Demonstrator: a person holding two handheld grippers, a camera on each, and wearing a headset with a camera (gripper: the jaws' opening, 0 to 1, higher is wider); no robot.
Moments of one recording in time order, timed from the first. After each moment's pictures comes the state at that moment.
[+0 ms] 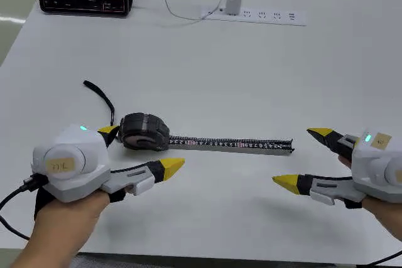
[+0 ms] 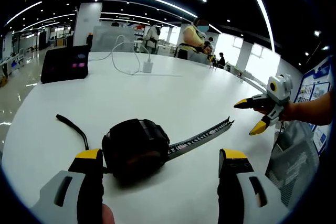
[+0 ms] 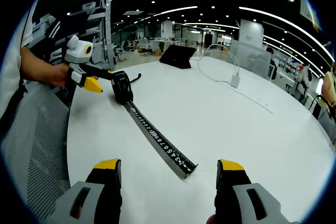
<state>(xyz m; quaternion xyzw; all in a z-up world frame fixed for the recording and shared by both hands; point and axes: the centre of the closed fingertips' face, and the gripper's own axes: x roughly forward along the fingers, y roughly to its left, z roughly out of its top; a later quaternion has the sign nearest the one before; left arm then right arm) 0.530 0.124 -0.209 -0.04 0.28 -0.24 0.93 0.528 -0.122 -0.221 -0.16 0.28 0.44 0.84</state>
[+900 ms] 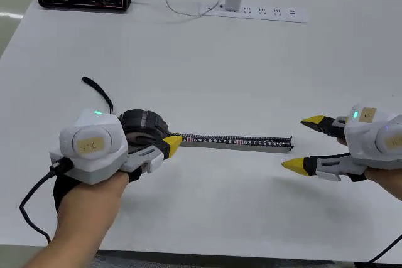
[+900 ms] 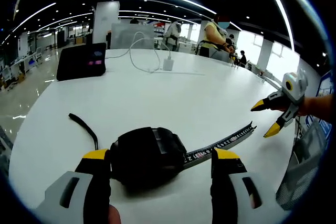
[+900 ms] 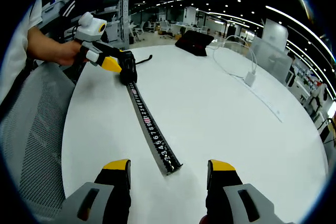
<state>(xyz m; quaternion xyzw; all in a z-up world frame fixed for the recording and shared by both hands) 0.554 0.132 -0.221 -0.03 0.30 -0.15 0.94 0.545 -0.129 -0.231 -0.24 0.32 0.49 0.78</state>
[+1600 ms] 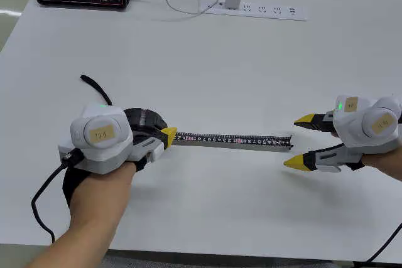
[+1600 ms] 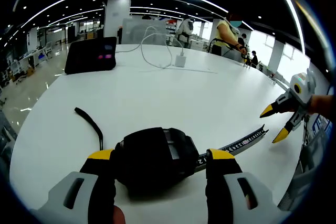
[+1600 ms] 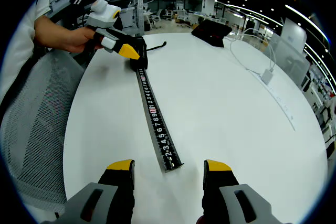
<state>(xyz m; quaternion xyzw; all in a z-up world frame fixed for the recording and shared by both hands) 0.562 0.141 -0.231 -0.03 0.32 -0.10 0.94 0.544 -0.129 -0.244 -0.27 0.35 0.53 0.72</state>
